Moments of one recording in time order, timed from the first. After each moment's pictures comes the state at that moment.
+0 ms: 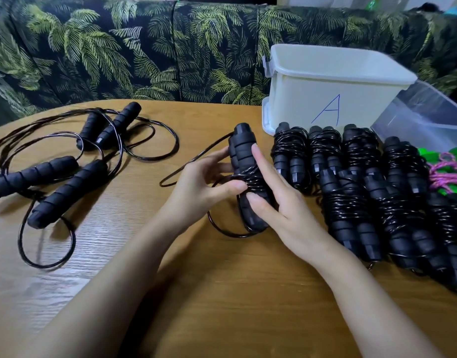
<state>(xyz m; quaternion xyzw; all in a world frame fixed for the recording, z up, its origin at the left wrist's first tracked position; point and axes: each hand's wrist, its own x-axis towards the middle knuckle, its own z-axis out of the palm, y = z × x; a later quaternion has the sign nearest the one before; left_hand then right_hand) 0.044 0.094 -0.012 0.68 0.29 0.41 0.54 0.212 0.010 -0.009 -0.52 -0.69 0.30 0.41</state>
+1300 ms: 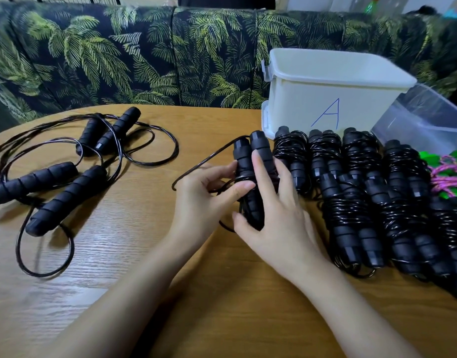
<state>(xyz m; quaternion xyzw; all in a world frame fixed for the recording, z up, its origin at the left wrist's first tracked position) 0.056 0.078 -0.017 0.67 0.37 0.51 0.40 0.187 0.001 -0.006 -0.68 -0.67 0.08 0.29</state>
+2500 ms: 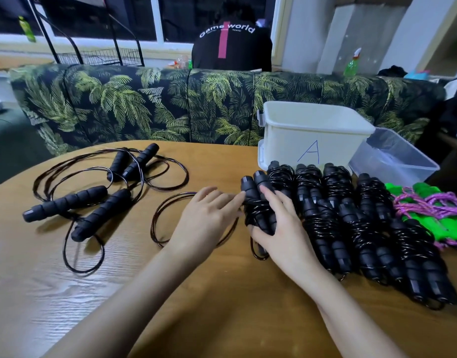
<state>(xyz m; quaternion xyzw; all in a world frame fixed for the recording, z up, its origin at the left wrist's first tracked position) 0.040 0.066 0.002 0.87 0.26 0.38 -0.20 0.207 -0.014 0.002 -0.66 -0.62 0.15 0.39</state>
